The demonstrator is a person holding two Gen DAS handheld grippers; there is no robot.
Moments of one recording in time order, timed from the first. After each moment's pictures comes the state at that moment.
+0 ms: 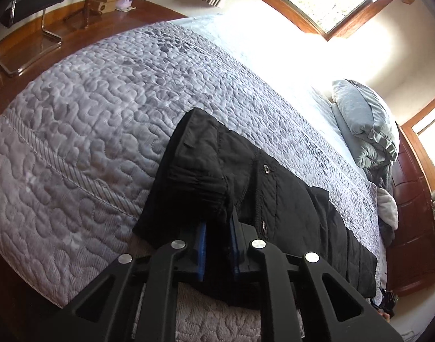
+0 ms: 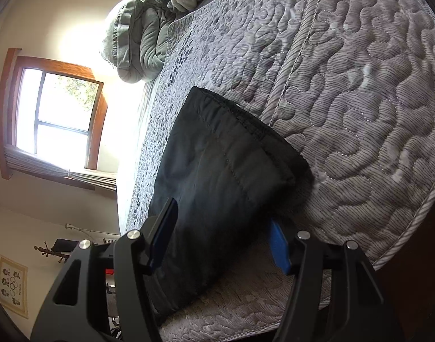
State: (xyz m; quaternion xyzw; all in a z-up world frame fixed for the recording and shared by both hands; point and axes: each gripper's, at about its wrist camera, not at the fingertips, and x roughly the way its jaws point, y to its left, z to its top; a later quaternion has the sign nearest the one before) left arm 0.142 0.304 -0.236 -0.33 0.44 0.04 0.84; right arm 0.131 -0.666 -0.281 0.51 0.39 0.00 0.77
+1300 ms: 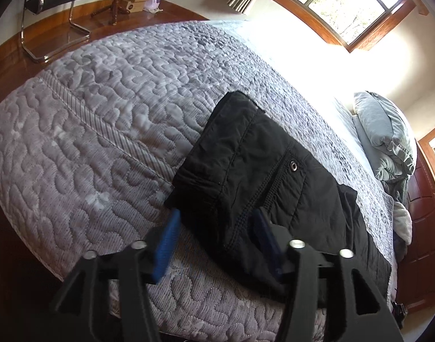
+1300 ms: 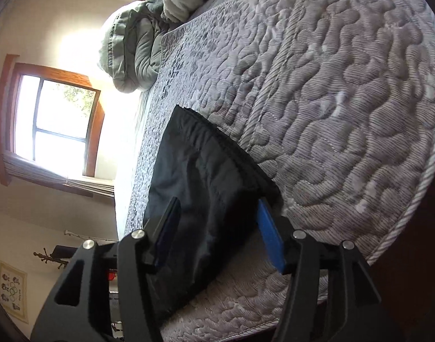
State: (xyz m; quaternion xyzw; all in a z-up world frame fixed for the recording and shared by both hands) left arm 0.097 0.299 -0.258 -0.33 0.42 0.10 0.84; right arm 0.118 -0.701 -0.285 0.52 0.37 -0.02 0.77
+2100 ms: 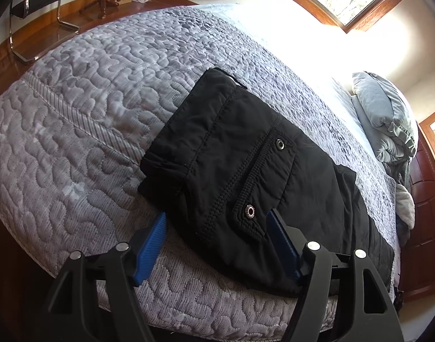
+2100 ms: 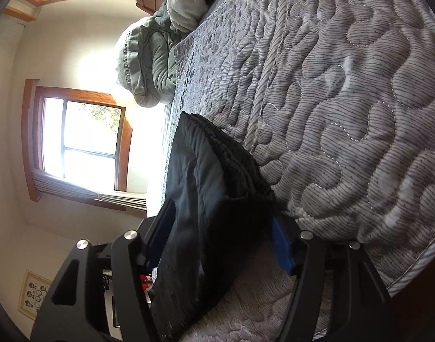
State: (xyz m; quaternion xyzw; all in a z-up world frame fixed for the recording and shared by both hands) left arm 0.120 0.277 -0.267 -0.32 0.47 0.08 0.82; right arm 0.123 -0.699 -0.325 0.57 0.30 0.03 0.76
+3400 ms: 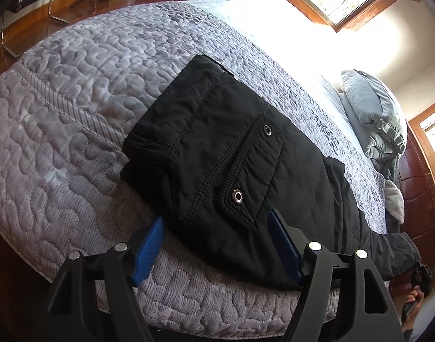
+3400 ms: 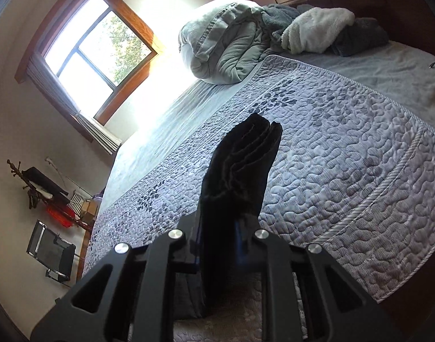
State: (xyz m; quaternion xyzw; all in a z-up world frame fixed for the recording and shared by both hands) left arm 0.116 0.268 -0.274 -0.33 0.46 0.05 0.82; right arm 0.181 -0.573 -0.104 0.29 0.35 0.05 0.89
